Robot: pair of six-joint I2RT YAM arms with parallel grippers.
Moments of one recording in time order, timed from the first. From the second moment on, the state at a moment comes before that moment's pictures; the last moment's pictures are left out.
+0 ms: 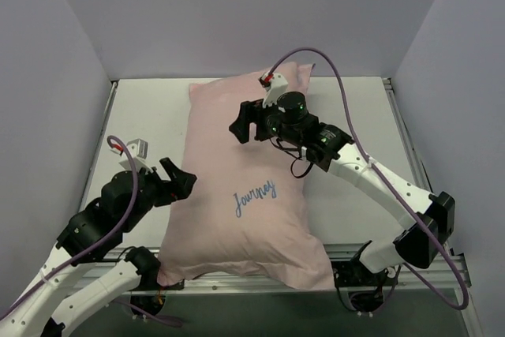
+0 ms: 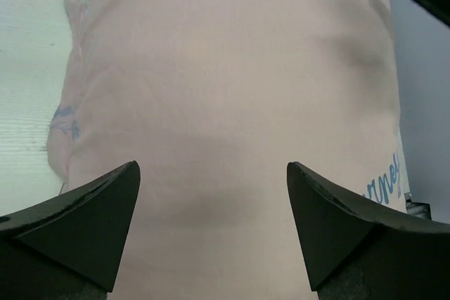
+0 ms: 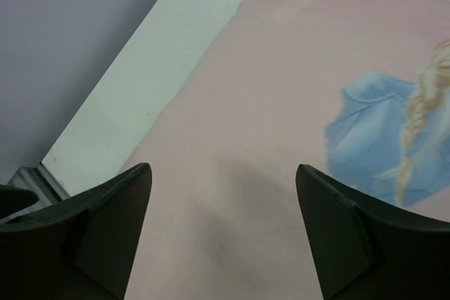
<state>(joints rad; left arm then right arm) -0.73 0.58 0.92 -0.78 -0.32 -0.78 0.76 1.44 1.35 -0.24 -0.05 0.38</state>
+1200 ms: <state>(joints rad) -0.51 1.44 1.34 -0.34 -0.29 -0.46 1.09 1.29 0.96 -0.21 0.29 0.56</state>
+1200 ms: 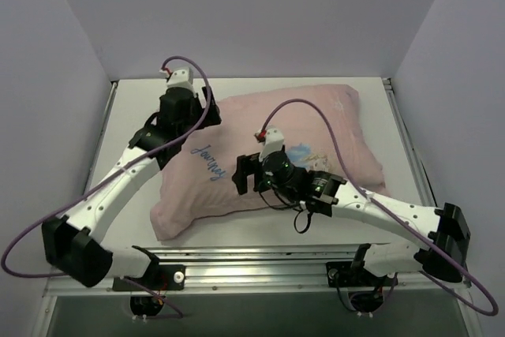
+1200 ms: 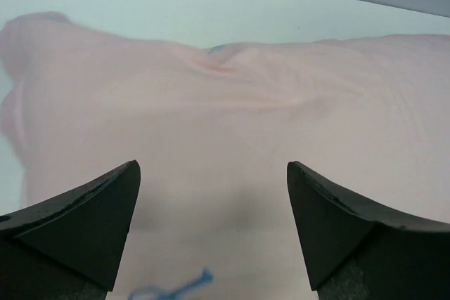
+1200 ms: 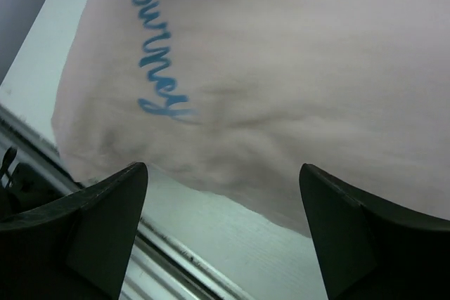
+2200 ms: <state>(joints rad) -0.30 1.42 1.07 -0.29 -0.34 -0.61 1.07 1.39 0.94 -0.16 0.05 0.49</state>
